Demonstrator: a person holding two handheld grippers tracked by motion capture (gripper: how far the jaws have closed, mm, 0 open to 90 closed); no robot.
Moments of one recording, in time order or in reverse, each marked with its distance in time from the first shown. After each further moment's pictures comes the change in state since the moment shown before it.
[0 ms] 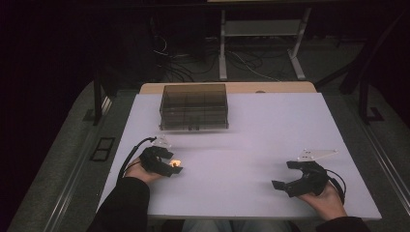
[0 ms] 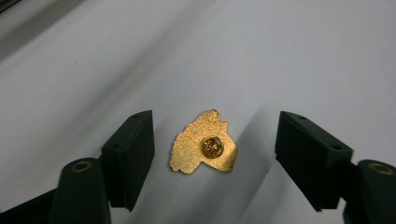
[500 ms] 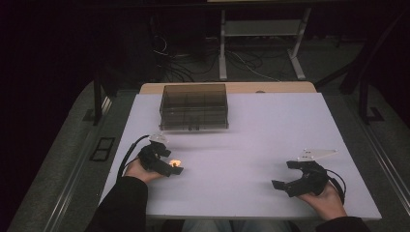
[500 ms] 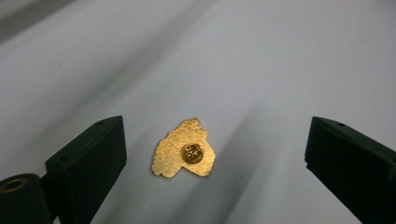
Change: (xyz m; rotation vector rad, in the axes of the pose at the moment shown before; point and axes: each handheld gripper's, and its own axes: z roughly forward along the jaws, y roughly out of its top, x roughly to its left) left arm 0.005 0.003 -0.007 -0.027 -0.101 -0.093; right arm 0.000 0.000 0.000 0.000 0.001 0.000
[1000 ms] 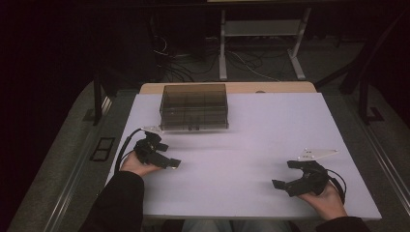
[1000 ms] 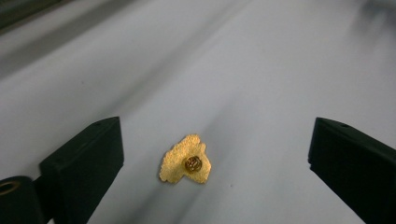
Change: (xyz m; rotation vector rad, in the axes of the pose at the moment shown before) left arm 0.008 0.014 -0.015 -0.002 -0.044 -0.064; right arm -0.001 0.000 -0.001 -0.009 -0.006 0.005
